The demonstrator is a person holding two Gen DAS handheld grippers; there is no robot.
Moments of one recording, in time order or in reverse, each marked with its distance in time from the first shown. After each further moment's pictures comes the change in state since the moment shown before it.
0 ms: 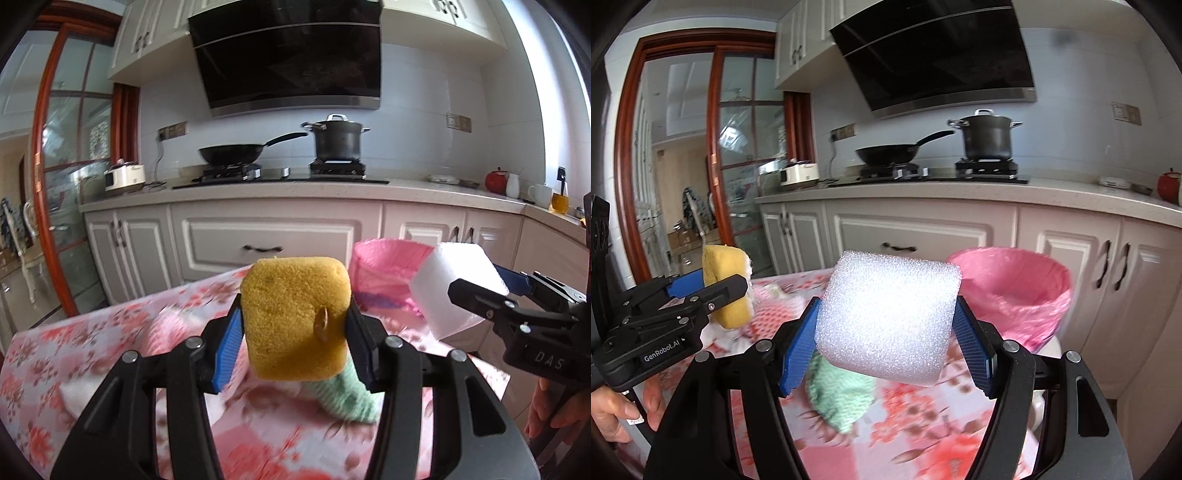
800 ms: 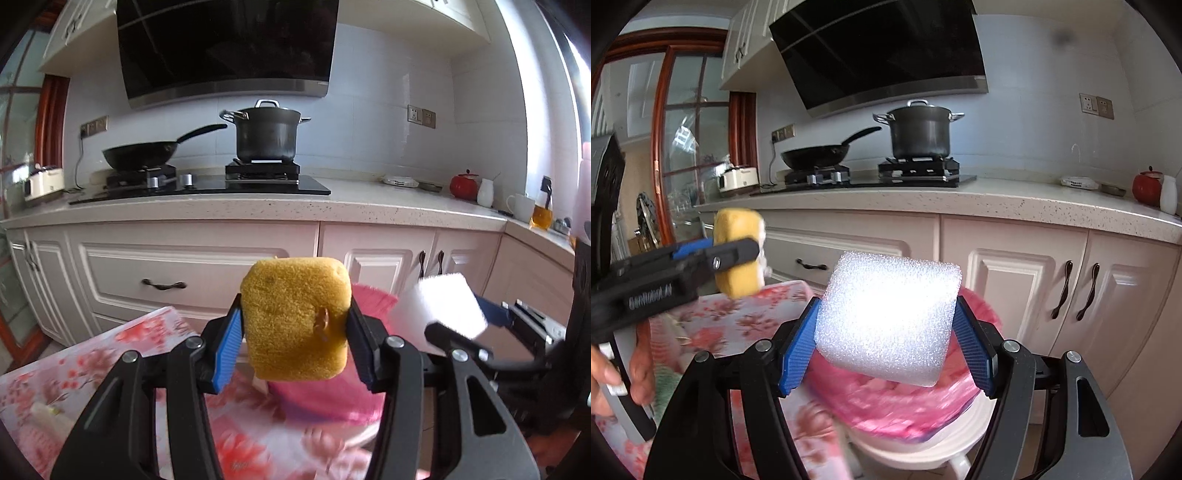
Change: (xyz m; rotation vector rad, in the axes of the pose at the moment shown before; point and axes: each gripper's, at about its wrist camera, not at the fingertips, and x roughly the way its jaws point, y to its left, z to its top) left arm 0.215 -0.096 0.104 0.004 0.036 -0.234; right arm 0.103 -0.155 0.047 0.015 0.008 -0.162
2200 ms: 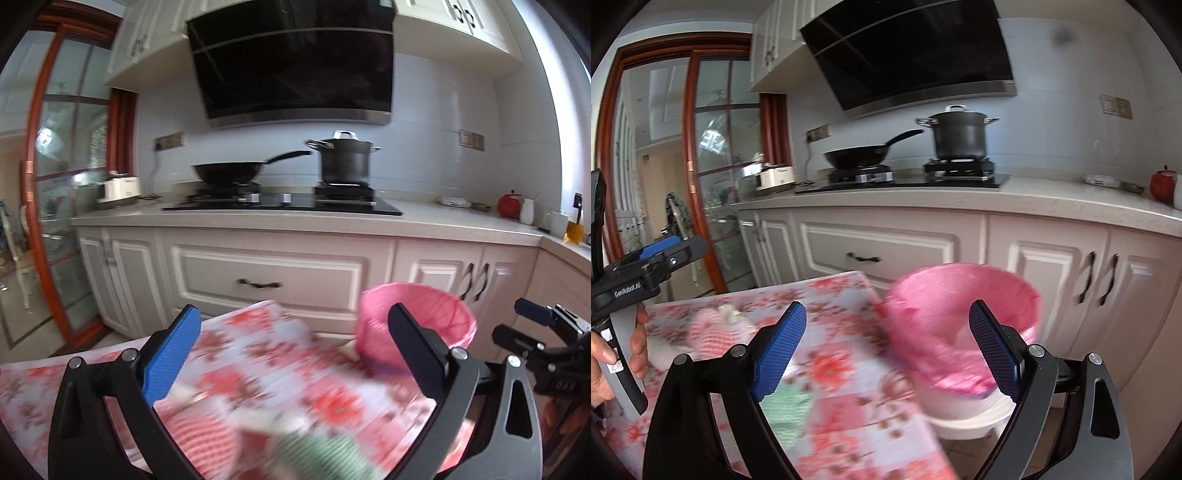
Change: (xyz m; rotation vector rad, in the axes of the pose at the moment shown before) left arm -0.172 0.072 -0.037 -0.036 -0.082 0.275; right arm -0.076 0.074 -0.010 0.004 0.017 0.135
